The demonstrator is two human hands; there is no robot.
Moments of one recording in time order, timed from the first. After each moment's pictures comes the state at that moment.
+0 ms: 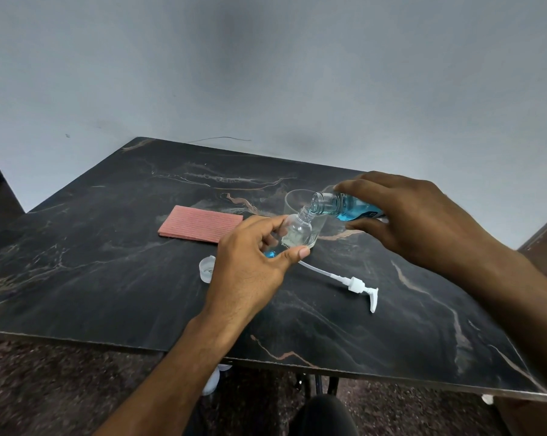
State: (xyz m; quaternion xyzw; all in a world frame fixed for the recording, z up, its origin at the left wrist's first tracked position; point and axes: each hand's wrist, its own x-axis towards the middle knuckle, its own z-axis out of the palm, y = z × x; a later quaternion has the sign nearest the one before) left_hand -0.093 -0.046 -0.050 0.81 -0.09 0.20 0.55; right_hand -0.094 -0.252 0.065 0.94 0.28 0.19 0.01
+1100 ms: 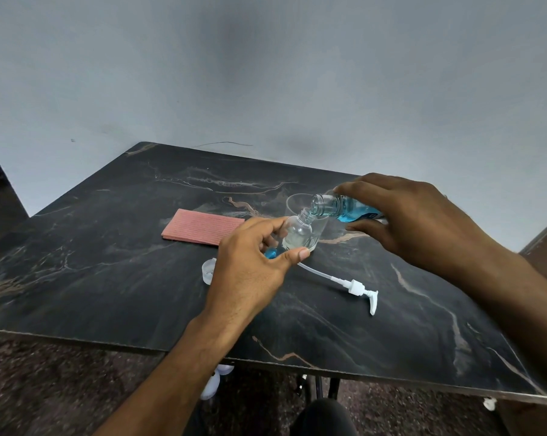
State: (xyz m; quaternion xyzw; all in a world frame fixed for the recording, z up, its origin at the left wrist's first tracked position) left_hand -0.097 -0.043 -0.044 0.81 -0.09 0.20 0.54; right_hand -0.098 -0.249 0.069 0.94 0.28 0.19 0.02
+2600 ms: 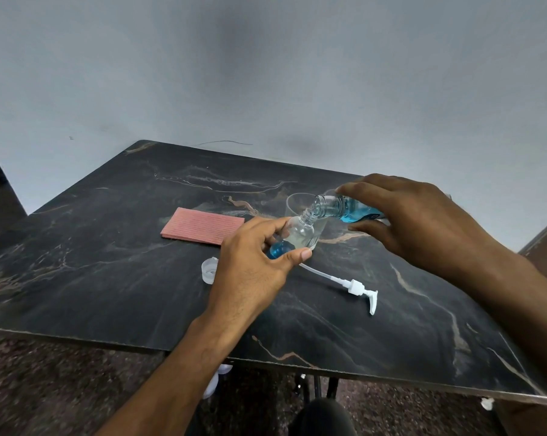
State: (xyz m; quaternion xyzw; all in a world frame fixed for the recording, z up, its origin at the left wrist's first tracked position) left_hand -0.095 -0.045 -0.049 0.81 -0.09 0.21 0.54; right_hand -0.097 -0.254 0.066 0.93 0.29 0.21 0.04
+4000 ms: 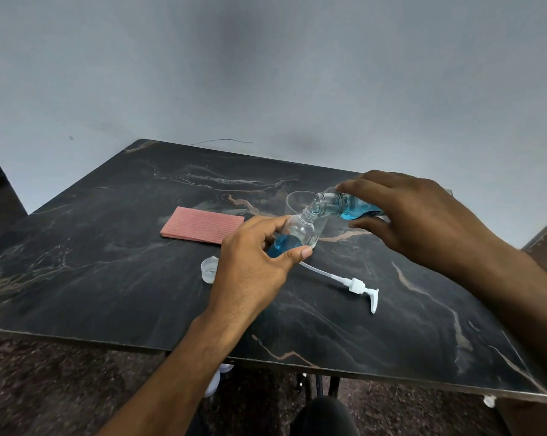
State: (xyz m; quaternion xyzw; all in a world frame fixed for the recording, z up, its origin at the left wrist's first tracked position) left_hand -0.095 -0.046 -0.048 0.81 -0.10 0.21 0.54; right_hand -0.094 -0.254 0.065 0.93 0.30 0.22 0.05
